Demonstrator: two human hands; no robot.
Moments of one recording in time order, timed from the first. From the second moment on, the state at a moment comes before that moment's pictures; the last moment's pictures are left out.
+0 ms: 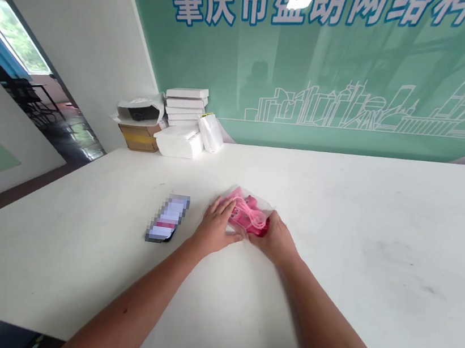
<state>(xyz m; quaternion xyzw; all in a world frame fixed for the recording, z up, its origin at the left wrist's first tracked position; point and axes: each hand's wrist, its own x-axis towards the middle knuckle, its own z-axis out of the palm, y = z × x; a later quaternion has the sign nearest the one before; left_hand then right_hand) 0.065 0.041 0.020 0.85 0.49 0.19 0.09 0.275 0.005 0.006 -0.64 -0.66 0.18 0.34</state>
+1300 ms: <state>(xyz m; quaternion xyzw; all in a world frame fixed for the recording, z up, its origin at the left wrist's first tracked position) 0.052 0.057 0.019 0.84 0.51 0.16 0.11 0.279 0.010 0.002 -0.62 -0.71 0.11 0.31</state>
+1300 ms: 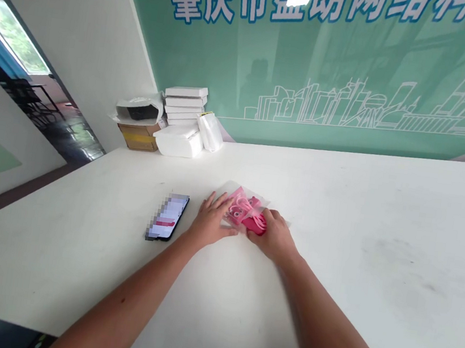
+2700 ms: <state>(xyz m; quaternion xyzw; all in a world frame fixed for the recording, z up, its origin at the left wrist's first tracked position) -0.007 0.137 0.022 0.84 0.53 0.12 0.04 0.314 0.003 -0.001 -0.61 -0.71 0.11 0.32</state>
